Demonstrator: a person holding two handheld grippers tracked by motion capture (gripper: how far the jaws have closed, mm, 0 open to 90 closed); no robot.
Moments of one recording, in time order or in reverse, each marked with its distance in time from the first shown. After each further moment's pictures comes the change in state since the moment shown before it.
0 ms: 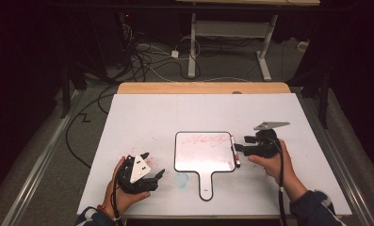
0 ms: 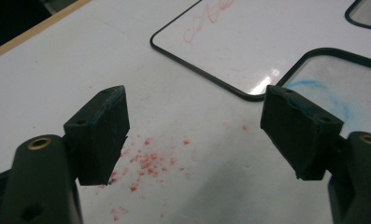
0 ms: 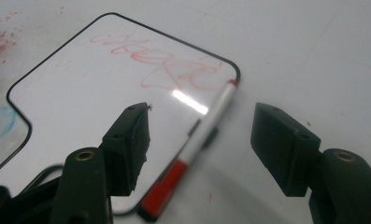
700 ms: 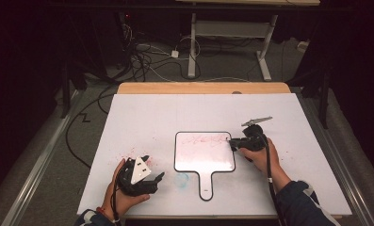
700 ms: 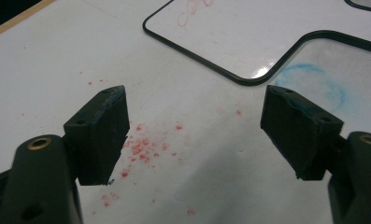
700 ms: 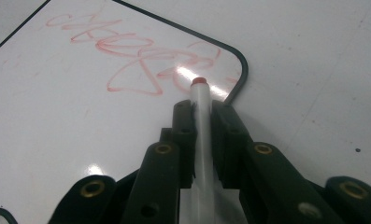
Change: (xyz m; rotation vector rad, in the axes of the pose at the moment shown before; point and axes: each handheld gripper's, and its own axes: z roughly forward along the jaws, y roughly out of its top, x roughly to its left) left arm -0.002 -0.005 0.001 0.039 -0.020 -0.002; right arm -0.012 0.006 0.047 0.105 0.030 0.047
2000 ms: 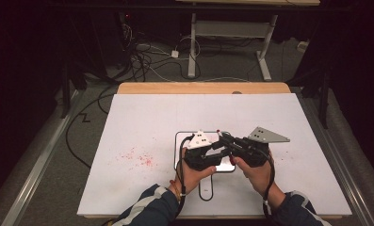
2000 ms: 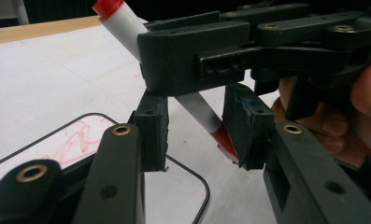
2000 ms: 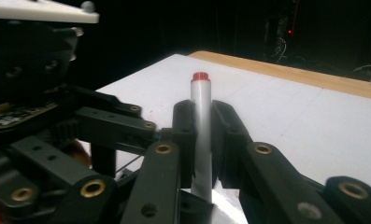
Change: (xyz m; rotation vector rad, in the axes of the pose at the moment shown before) left arm -0.063 0.136 0.095 -0.297 -0.443 -0.226; right arm 0.086 -0.013 -0.062 -0.541 0.108 -0.155
